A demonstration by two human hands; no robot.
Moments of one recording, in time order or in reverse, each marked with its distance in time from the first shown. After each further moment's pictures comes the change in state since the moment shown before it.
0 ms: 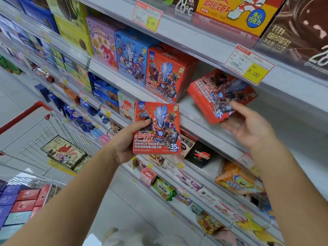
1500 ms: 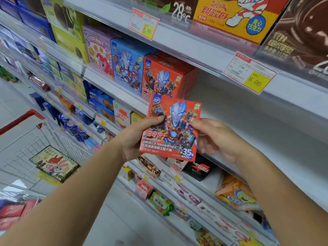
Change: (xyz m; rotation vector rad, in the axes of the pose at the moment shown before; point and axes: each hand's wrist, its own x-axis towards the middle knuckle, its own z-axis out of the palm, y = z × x) left_hand 0.020 0.026 0.036 0.036 -0.140 0.060; right_hand -0.014 0.017 0.044 -0.720 -0.478 -0.038
